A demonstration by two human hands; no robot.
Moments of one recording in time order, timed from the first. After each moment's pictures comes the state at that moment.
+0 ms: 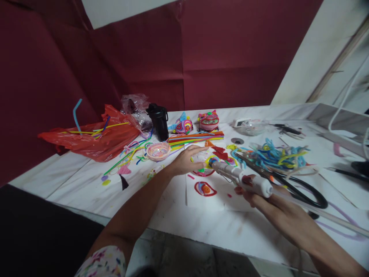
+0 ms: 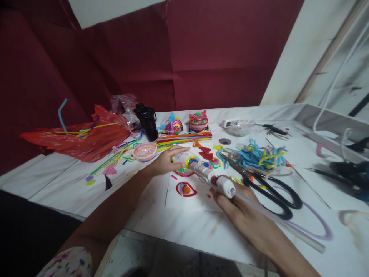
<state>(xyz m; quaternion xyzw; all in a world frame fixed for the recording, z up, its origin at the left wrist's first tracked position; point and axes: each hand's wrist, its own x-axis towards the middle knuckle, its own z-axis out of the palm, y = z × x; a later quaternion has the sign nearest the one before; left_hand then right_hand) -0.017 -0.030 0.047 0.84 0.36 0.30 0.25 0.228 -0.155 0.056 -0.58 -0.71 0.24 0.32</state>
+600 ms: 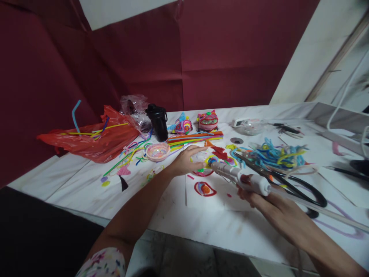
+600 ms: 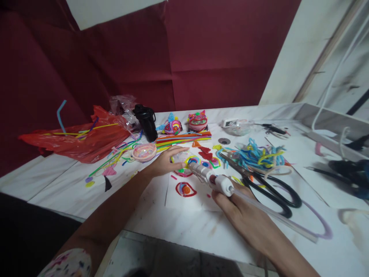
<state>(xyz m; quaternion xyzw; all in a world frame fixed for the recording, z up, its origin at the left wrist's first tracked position) -0.014 -0.034 0.051 0.84 0.38 0.31 0.24 0.236 -0.156 0.037 -0.64 -0.66 0.28 0.29</state>
